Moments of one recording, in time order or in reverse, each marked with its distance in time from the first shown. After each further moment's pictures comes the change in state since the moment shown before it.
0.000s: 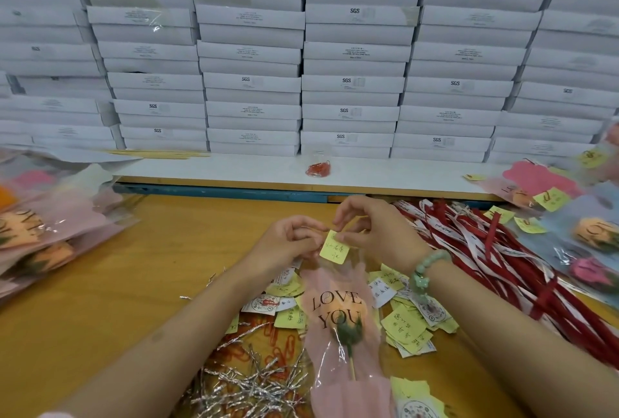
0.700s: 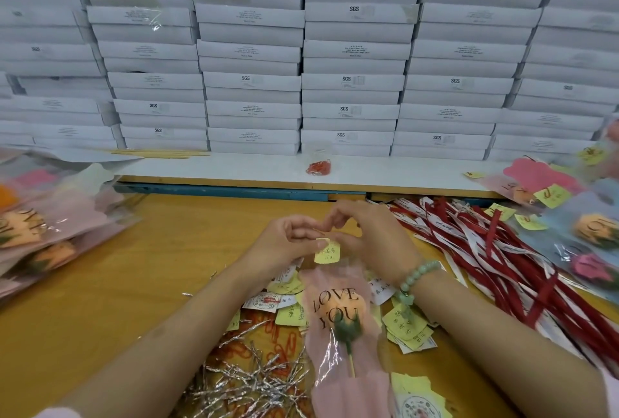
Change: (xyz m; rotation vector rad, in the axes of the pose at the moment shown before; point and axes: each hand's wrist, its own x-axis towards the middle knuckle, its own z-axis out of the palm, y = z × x) left_hand -0.005 0.006 0.001 0.014 0.027 -0.011; right_hand -0.009 -0.011 0.012 -0.320 0.069 -0.162
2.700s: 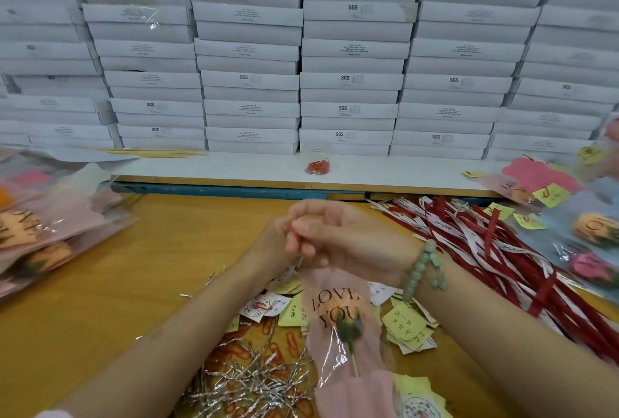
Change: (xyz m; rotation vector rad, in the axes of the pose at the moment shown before) left_hand 0.015 -0.012 -0.001 0.225 0.076 0.034; right_hand 0.004 -0.043 -0.011 1.254 -0.535 0.121
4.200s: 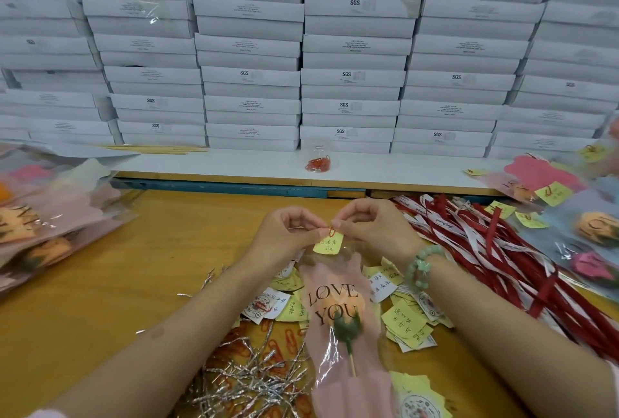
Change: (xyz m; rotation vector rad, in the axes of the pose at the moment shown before) left_hand -0.015 0.020 0.005 -0.188 0.083 0.033; right_hand -0.004 0.035 -0.059 -0.500 0.606 -0.018
